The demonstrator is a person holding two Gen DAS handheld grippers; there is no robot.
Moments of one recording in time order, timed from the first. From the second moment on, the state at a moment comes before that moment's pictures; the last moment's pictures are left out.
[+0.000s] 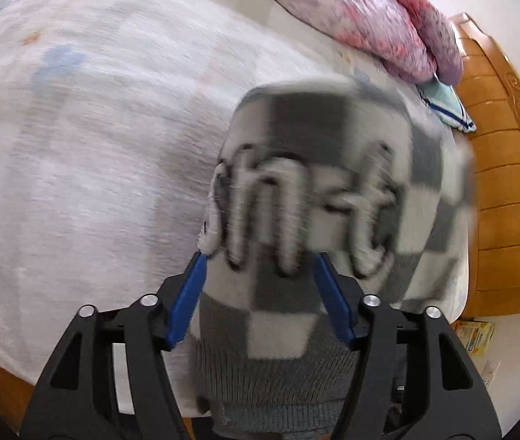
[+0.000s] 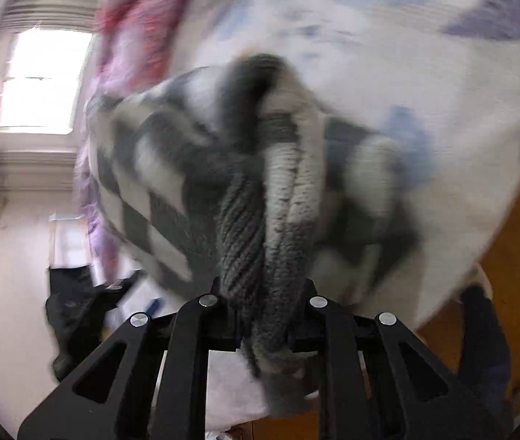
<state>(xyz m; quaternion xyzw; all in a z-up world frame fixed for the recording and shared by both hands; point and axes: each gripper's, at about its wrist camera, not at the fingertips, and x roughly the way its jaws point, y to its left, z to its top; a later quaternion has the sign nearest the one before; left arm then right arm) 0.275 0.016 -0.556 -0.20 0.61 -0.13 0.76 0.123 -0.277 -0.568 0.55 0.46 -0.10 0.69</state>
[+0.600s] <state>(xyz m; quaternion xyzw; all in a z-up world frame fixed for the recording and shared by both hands) 0.309 -0.045 -0.521 -0.14 0.60 -0.17 0.77 0.218 -0.312 -0.518 0.30 0.55 -0.02 0.78</state>
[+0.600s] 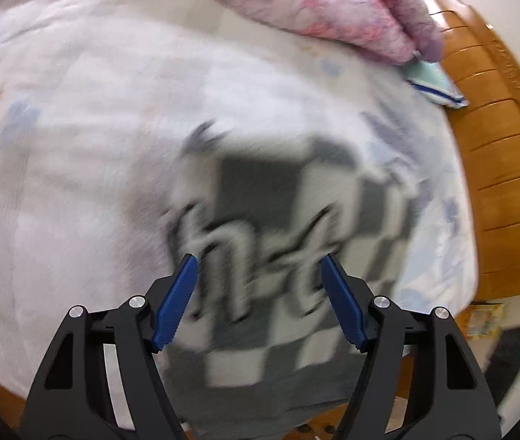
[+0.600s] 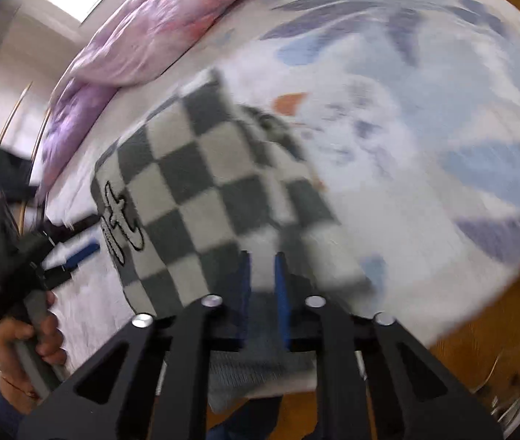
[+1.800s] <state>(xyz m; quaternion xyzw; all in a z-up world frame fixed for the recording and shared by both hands) 0.270 0.013 -0.647 -0.22 0.65 -0.17 0.71 0.263 -0.367 -0.661 0.39 0.61 0.17 0.67</state>
